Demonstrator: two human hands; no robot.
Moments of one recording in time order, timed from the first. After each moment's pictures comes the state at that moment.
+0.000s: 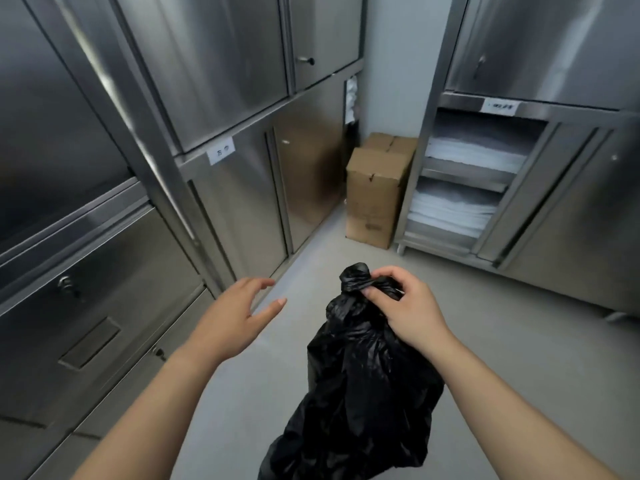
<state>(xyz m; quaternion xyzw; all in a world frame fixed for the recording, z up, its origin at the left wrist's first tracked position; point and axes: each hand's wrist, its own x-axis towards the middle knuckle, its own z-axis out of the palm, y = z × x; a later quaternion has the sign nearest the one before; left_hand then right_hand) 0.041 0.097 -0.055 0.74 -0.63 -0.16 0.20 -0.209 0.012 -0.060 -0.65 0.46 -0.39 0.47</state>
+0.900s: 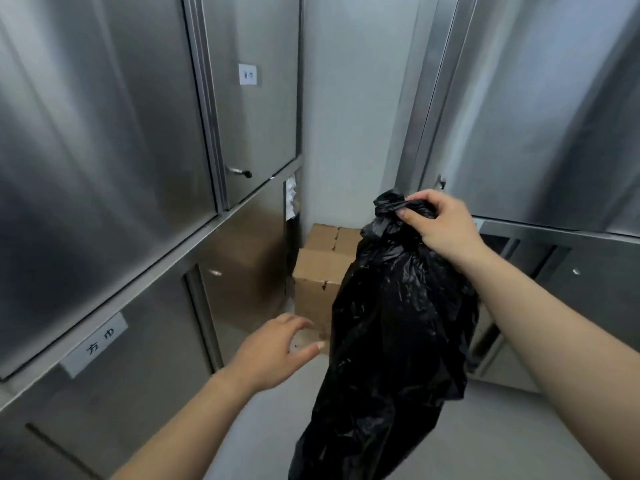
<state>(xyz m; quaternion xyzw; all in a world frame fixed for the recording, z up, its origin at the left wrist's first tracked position) 0.116 -0.367 -0.038 0.57 -0.78 -0.18 0.18 -0.143 -0.462 0.100 -0.67 0.53 -0.48 0.19</state>
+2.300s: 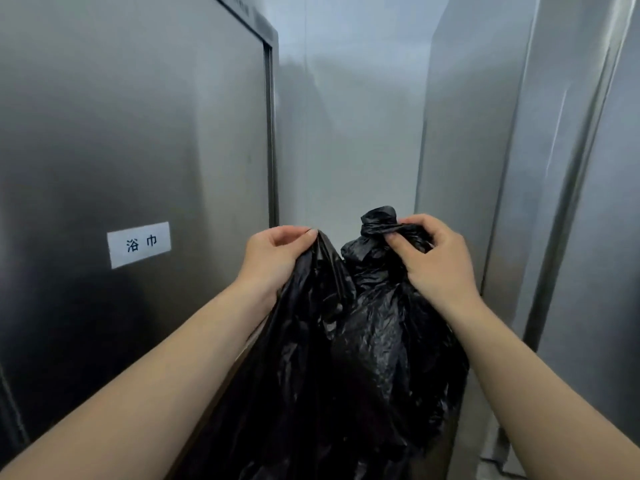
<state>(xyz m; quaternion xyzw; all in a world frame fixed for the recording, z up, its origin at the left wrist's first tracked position) 0.077 -0.962 0.216 0.42 -0.50 -0.37 0.66 -0.127 -0.951 0.215 -0.64 0.41 -0.64 0.12</state>
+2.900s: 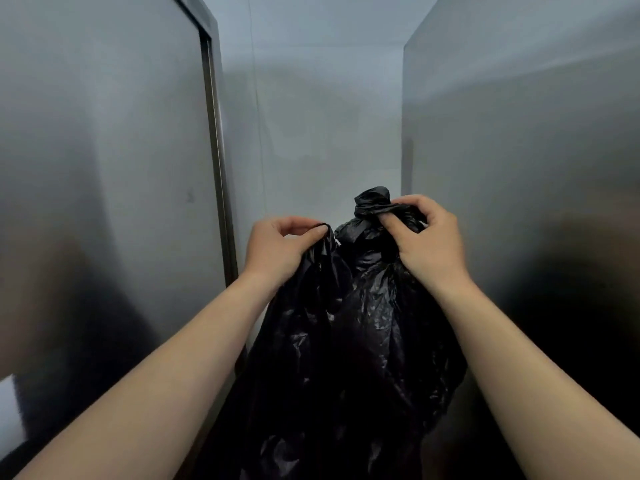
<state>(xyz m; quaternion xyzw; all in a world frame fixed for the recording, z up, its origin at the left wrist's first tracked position) 0.102 -1.203 0.263 0.34 -0.66 -0.29 0.61 -0.082 -1.147 0.264 -0.56 0.44 -0.70 0.01</state>
